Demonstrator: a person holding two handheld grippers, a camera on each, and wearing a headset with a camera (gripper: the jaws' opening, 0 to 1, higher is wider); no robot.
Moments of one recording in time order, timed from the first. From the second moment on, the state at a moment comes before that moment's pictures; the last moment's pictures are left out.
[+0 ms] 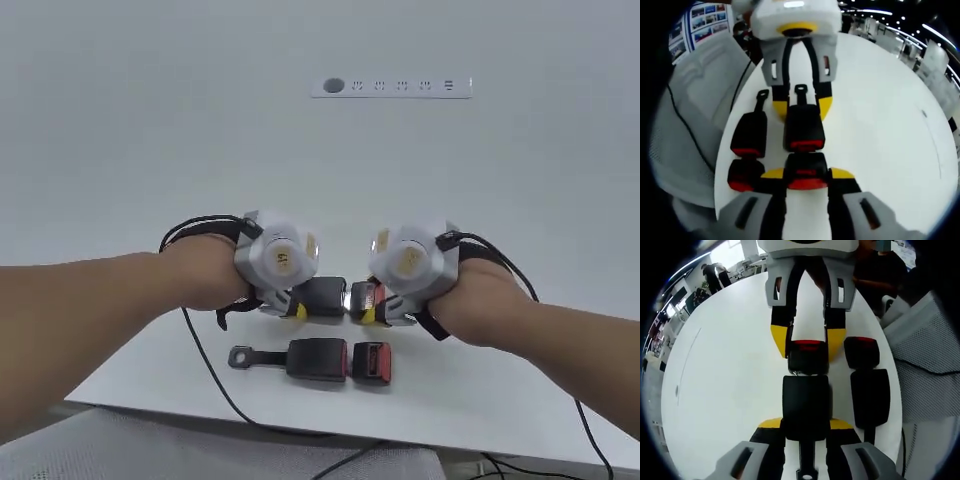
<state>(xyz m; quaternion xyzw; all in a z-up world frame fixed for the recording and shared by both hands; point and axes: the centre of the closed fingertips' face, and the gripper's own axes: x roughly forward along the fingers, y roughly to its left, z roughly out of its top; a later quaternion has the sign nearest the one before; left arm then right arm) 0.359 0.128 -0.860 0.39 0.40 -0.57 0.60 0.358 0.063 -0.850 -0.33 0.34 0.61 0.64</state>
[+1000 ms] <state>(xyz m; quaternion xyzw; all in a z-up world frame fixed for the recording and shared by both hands) 0.359 0.128 -0.858 0.38 0.39 -0.57 0.61 0.354 -0.004 -0.851 -0.35 0.35 0.60 0.63</state>
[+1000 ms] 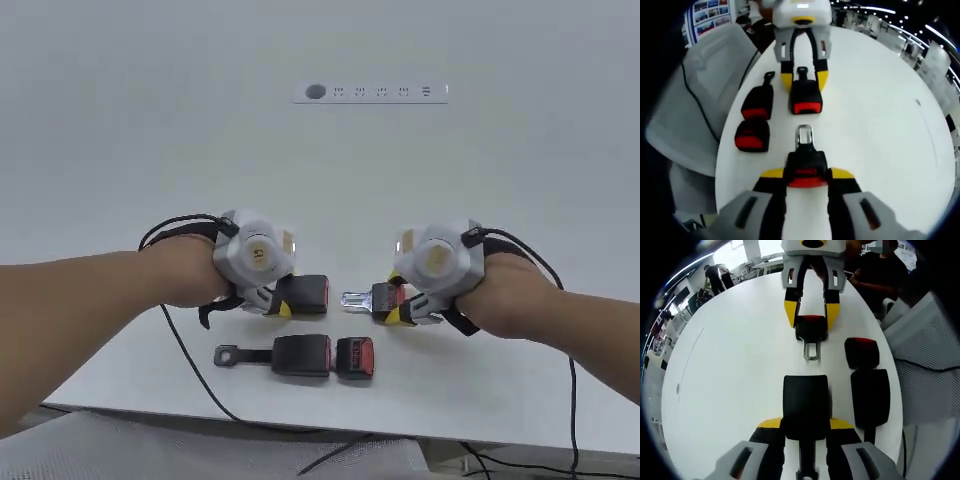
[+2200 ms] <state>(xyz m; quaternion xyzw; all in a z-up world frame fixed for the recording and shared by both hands) 0.358 0.133 -0.845 0.36 0.38 -0.52 0.67 0.345 -0.091 -0.849 -0.33 0.37 0.53 0.68</state>
